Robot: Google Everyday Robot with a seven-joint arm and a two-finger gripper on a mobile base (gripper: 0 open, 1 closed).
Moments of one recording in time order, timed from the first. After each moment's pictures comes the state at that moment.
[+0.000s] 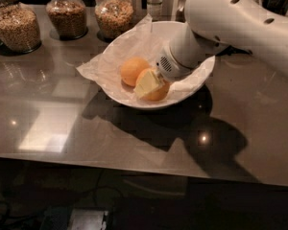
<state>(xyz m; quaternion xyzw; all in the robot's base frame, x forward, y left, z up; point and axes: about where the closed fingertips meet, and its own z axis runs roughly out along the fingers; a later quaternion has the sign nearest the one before) 0.570 -0.023 0.855 -0.32 0.91 0.15 0.21</state>
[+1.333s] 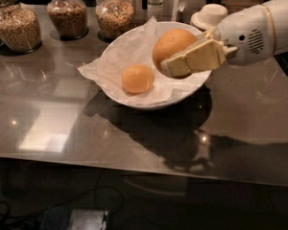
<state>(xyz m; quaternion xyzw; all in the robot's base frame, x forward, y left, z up) 0.468 -0.057 1.005 -0.47 0.70 0.42 0.35</state>
